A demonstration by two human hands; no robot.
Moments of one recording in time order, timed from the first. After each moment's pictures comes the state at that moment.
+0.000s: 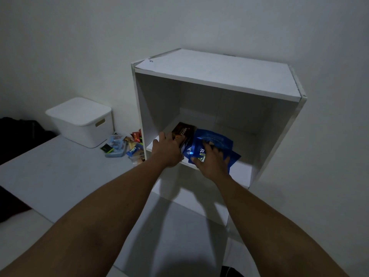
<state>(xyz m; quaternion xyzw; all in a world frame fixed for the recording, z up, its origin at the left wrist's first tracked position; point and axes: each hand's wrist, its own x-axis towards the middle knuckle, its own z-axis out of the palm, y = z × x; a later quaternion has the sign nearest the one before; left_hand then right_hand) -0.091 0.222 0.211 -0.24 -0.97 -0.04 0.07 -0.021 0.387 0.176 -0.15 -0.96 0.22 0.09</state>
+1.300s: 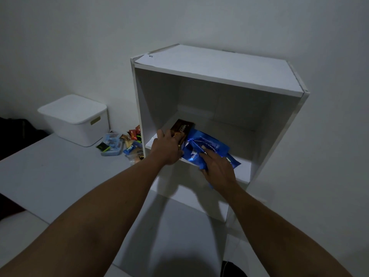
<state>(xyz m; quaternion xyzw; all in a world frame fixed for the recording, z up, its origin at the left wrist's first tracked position) -0.093 0.216 0.210 -0.26 -0.96 -0.08 0.06 0.015 0.395 0.159 0.02 -0.97 0.06 0.22</state>
